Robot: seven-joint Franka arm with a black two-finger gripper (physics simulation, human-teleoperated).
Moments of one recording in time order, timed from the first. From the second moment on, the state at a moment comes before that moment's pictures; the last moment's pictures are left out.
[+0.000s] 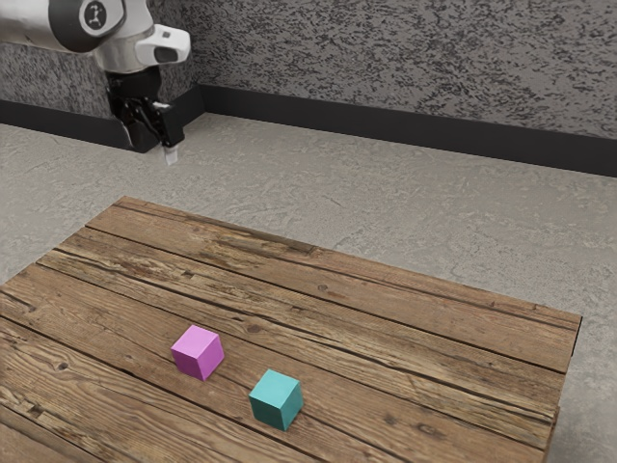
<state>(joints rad) -0.05 0.00 0.11 -1.58 0.08 1.63 0.27</state>
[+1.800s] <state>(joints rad) -0.03 0.15 -0.37 -2.32 -0.05 2.37 1.28</state>
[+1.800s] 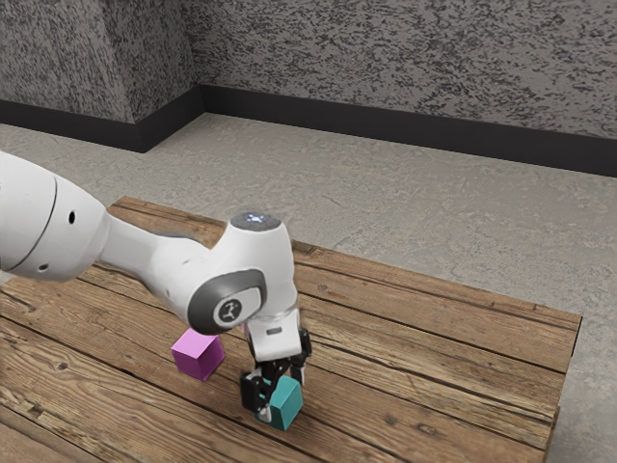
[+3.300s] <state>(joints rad) 0.04 -0.10 -0.10 -2.40 -0.05 2.27 1.49</state>
